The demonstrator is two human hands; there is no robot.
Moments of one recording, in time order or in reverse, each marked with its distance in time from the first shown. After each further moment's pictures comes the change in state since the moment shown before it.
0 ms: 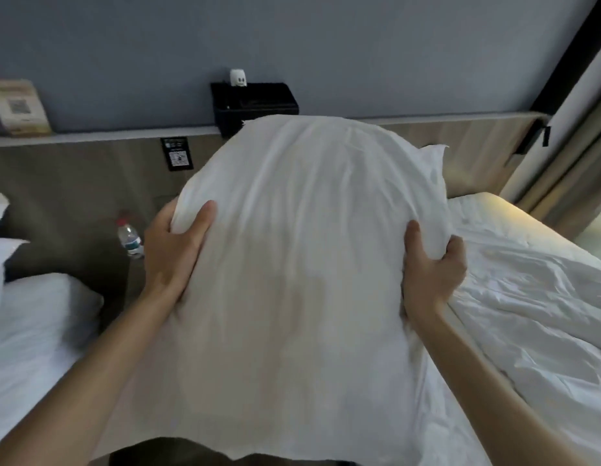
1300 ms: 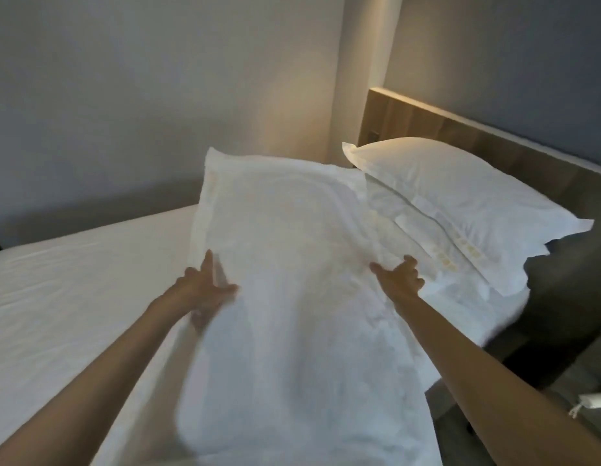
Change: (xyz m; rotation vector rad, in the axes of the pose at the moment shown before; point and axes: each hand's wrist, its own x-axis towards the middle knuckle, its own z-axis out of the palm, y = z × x) left_hand -0.474 -0.056 -0.720 0.786 0.577 -1.232; right_hand -0.785 -0.175 0.162 -0.331 -1.802 -0.221
